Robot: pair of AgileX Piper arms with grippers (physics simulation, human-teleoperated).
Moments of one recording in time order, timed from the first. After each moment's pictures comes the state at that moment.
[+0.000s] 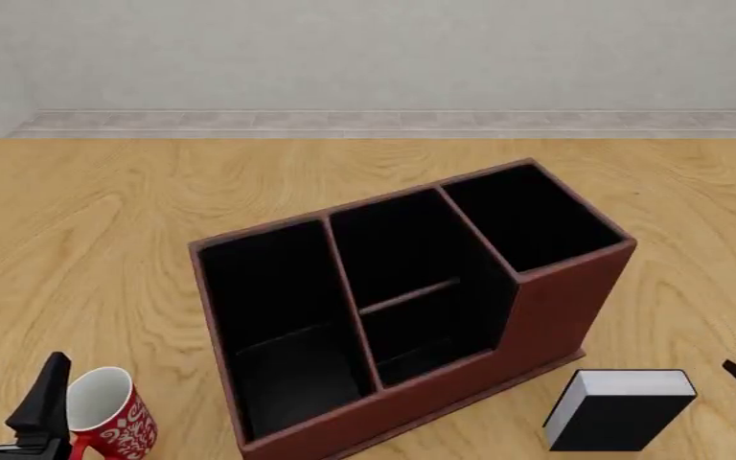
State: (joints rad) left arm 0.05 0.01 0.00 0.00 0.02; right arm -0.04 0.52 -0.83 1.02 -1.04
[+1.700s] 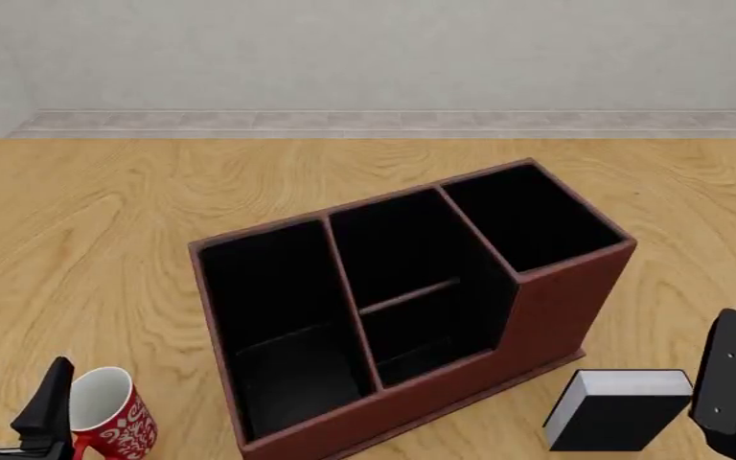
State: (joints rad) left arm 0.05 0.00 0.00 0.04 0.03; right arm -0.19 0.75 -0.58 0.84 -1.35
